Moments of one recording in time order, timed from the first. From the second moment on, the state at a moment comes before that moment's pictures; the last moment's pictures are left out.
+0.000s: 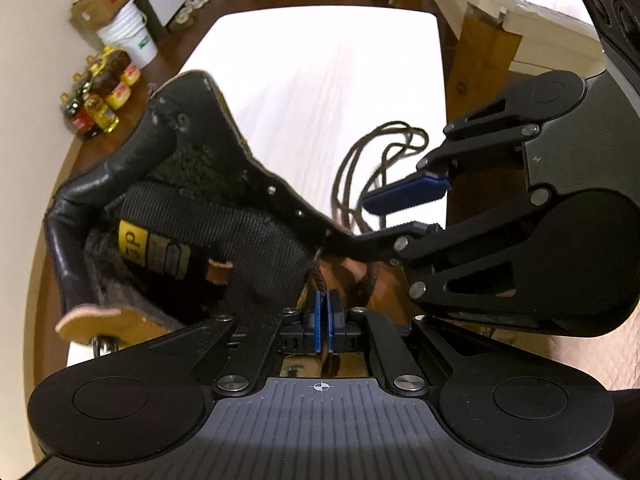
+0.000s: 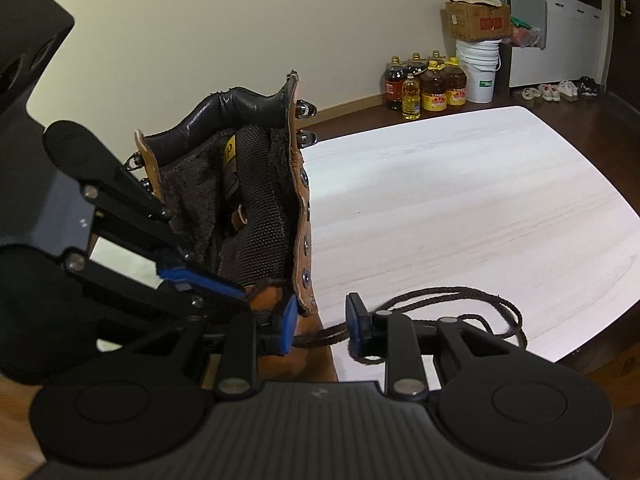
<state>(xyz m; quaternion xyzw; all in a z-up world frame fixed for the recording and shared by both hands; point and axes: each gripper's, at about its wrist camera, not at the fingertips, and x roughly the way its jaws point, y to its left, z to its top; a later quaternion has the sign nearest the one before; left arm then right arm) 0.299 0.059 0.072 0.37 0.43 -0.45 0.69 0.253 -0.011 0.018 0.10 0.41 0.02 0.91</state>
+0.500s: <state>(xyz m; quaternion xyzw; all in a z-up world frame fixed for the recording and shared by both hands) 0.297 0.071 0.078 0.34 0.42 -0.46 0.70 0.245 -0.033 0.014 0.14 0.42 0.01 0.90</state>
